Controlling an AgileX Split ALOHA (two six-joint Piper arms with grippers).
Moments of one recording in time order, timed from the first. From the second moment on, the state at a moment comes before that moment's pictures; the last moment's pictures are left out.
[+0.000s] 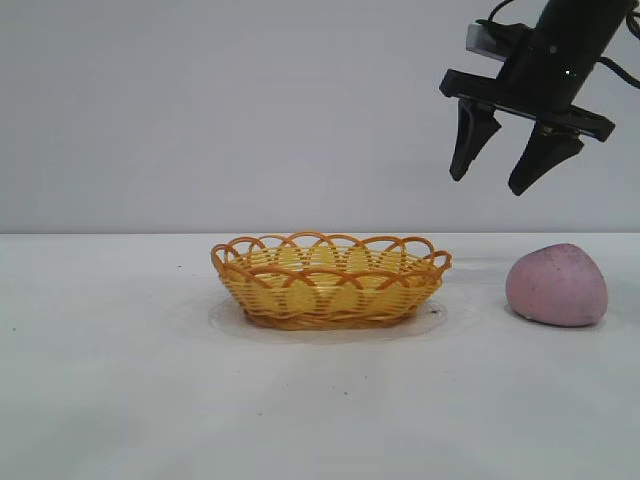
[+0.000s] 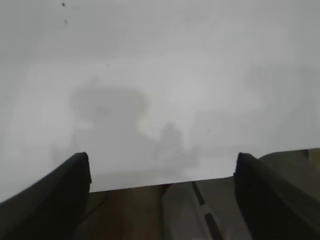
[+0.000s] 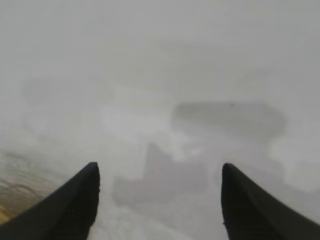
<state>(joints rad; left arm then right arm) -0.04 0.69 -0.62 -0.07 1.11 0.03 0.19 2.07 -1.54 0.46 0.69 -0.33</state>
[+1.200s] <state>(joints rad) -0.04 -0.02 -0.48 0.00 1.12 0.03 0.19 2.07 -1.54 0.44 0.69 -0.33</state>
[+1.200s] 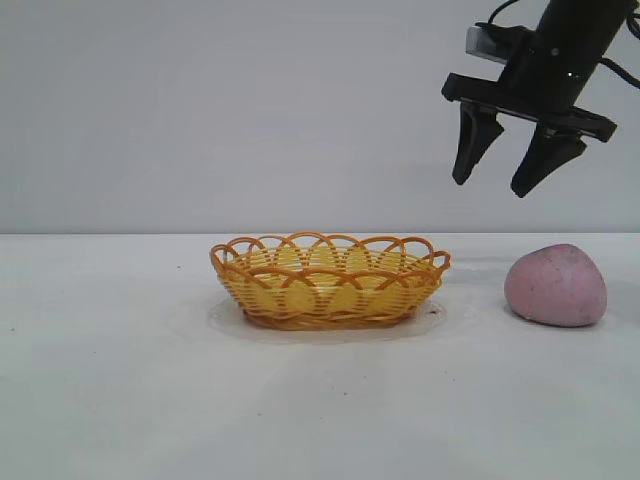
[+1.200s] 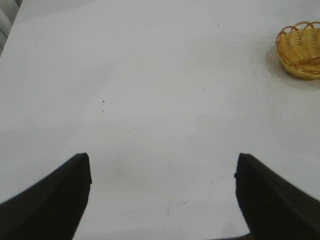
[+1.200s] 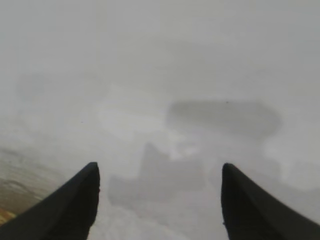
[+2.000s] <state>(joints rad) 0.02 -0.02 -0.48 0.00 1.12 0.02 0.19 2.07 -1.54 0.43 0.73 -0.35</state>
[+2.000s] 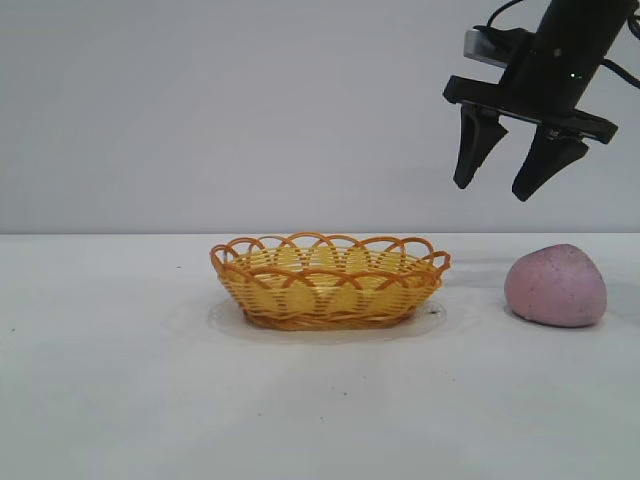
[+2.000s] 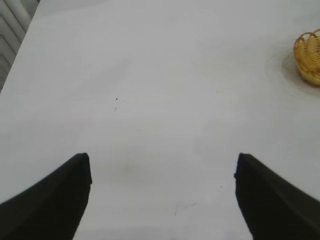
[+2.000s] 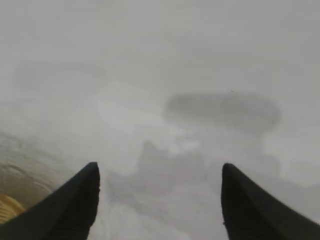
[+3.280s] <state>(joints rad) 0.02 -0.02 -0.48 0.00 1.12 0.02 0.34 1.98 -1.54 0.09 1.21 -0.12</state>
